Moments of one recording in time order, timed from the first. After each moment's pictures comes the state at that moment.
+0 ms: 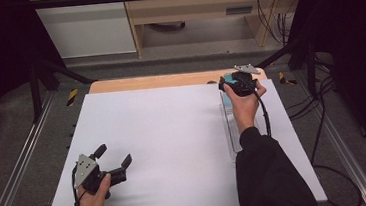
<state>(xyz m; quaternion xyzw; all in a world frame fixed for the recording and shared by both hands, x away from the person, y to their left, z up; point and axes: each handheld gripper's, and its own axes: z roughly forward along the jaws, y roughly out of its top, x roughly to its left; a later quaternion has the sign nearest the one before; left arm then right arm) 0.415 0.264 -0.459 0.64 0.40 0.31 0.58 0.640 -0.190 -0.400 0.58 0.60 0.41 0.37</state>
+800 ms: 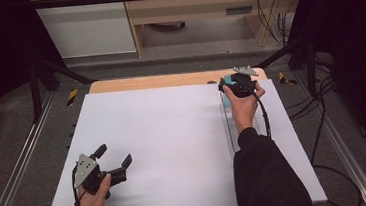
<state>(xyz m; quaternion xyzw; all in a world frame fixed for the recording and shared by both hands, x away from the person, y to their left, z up) 0.415 0.264 -0.459 0.64 0.40 0.31 0.58 0.646 -0.190 -0.412 0.59 0.60 0.40 0.37</state>
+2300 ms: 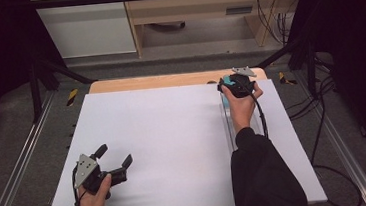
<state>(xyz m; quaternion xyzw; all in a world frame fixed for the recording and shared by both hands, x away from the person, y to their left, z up) 0.415 0.263 -0.459 0.64 0.40 0.31 0.58 0.653 -0.187 -0.420 0.59 0.59 0.40 0.38</state>
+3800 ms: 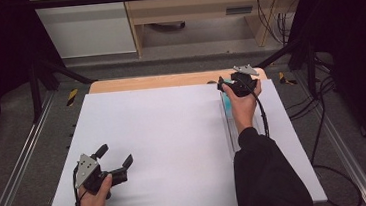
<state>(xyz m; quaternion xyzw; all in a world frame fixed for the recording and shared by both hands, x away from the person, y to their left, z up) 0.415 0.262 -0.459 0.64 0.40 0.31 0.58 0.648 -0.189 -0.409 0.57 0.60 0.41 0.38</state>
